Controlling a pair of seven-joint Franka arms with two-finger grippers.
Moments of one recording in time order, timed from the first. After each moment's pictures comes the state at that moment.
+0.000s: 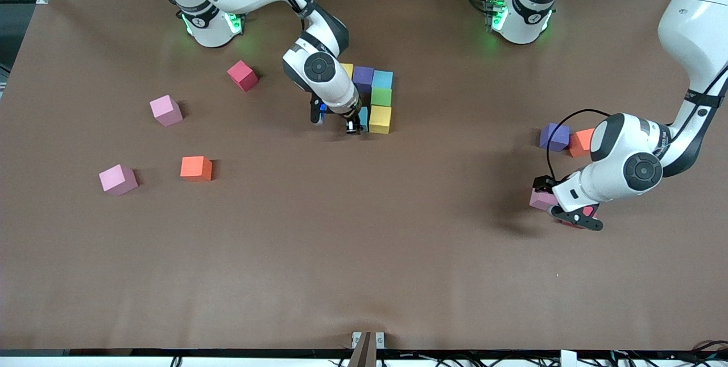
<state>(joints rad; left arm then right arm) 0.61 0.69 -0.71 -1.83 0.53 2.19 0.00 0.50 0.57 0.39 -2.04 0.01 2.66 2.41</state>
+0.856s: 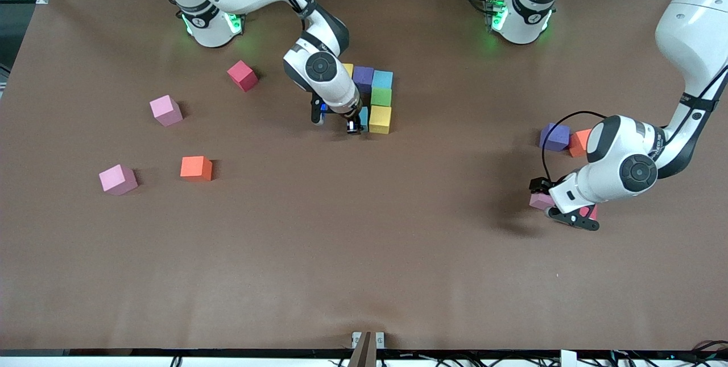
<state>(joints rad) 0.61 0.71 -0.71 -1.83 0.53 2.22 -0.03 0.50 0.58 0.39 -2.03 -0.01 2.66 2.42</state>
